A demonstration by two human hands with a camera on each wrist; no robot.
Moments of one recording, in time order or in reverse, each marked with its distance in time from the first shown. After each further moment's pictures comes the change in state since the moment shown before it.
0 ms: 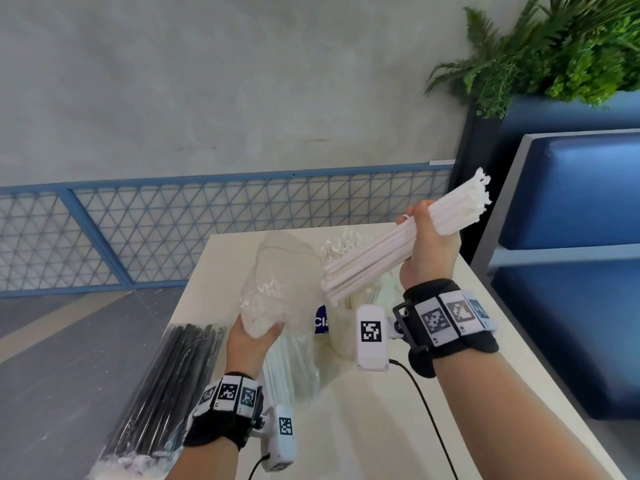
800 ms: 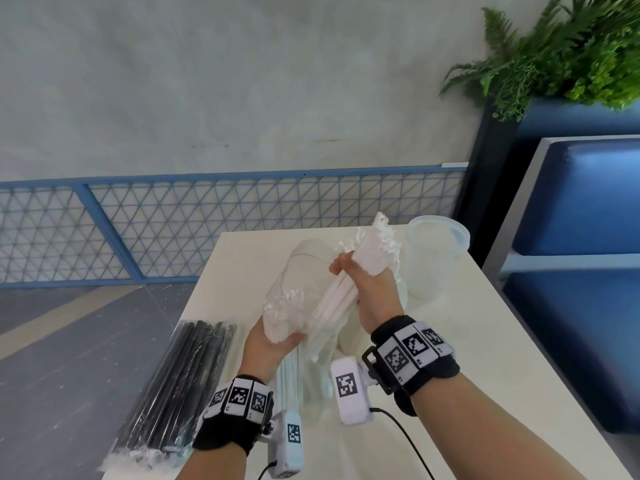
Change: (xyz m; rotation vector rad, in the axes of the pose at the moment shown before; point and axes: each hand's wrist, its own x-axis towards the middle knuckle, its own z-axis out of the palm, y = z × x) left_hand 0.001 -0.012 -0.003 -0.001 -0.152 0.002; right_hand -0.047 0.069 0.002 -0.316 -0.418 0.294
